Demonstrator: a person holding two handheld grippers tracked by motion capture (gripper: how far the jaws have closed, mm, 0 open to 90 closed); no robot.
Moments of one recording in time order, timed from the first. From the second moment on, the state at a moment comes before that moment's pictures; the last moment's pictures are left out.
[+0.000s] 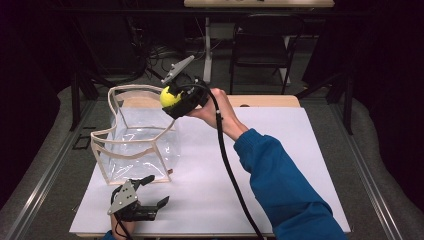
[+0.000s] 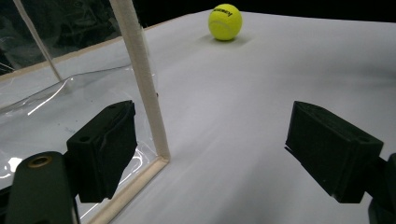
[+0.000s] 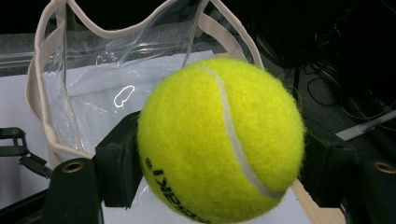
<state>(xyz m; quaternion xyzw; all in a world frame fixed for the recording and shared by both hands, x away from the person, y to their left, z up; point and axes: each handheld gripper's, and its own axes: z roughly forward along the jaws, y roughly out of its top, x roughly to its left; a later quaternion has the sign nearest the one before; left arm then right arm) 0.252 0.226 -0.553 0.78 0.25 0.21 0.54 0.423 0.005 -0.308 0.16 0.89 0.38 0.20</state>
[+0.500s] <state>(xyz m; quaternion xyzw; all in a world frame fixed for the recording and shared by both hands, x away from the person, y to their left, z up) 0.251 0.227 -0.553 0.77 0.25 0.21 0.54 0.425 0.021 -0.309 0.15 0.89 0.38 0.20</state>
